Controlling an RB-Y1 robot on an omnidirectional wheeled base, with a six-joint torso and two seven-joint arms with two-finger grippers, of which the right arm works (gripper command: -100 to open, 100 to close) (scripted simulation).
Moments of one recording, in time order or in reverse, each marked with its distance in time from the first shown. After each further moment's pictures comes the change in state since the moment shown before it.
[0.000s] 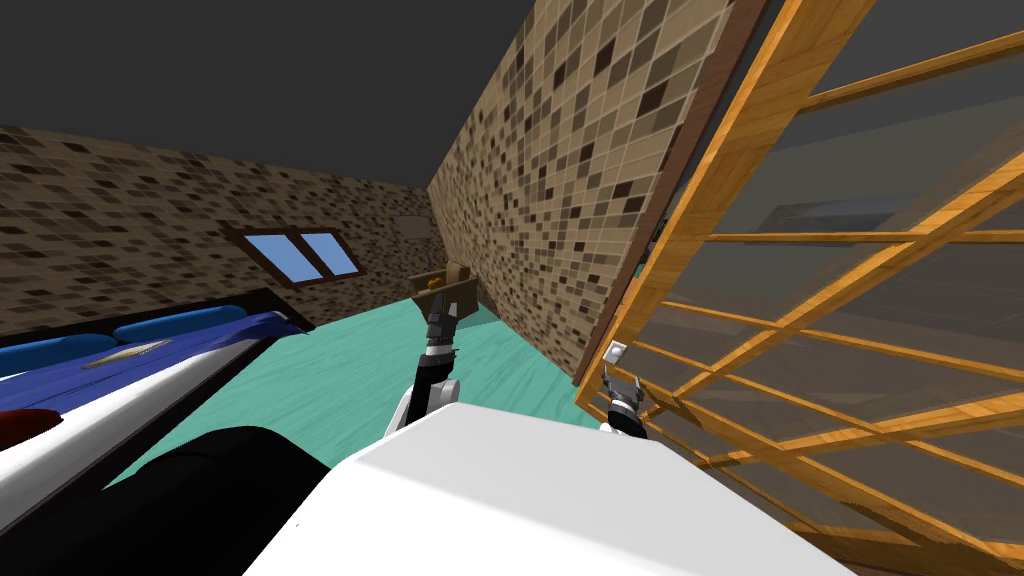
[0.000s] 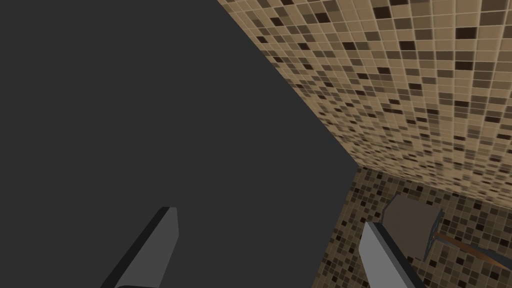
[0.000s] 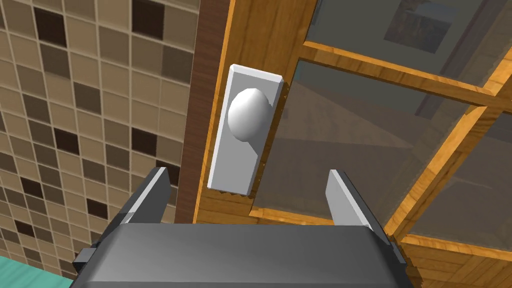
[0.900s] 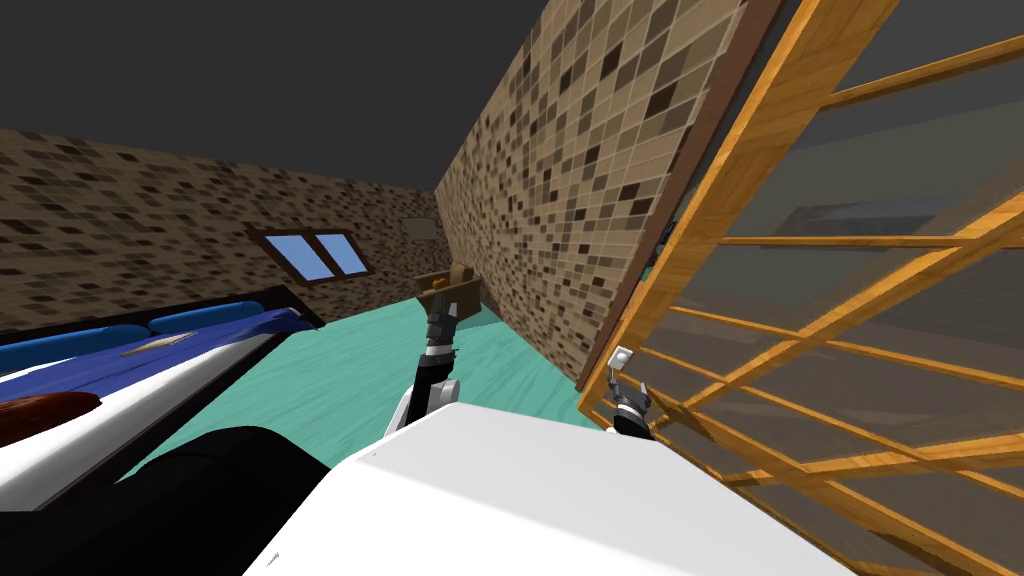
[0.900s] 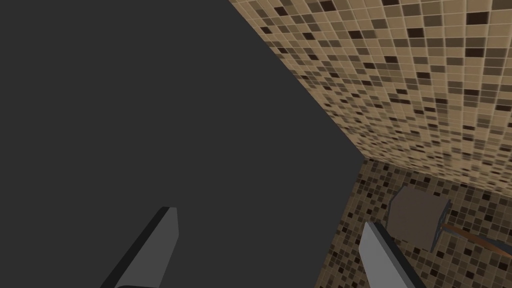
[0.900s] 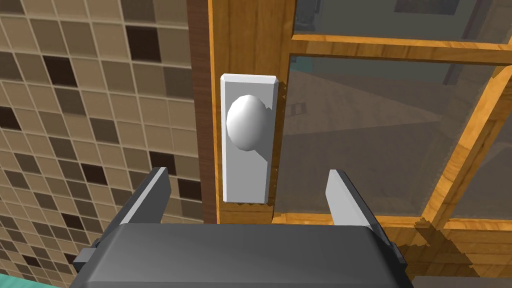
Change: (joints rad) arm 0.014 -0.032 0.023 0.012 -0.055 -0.012 -0.195
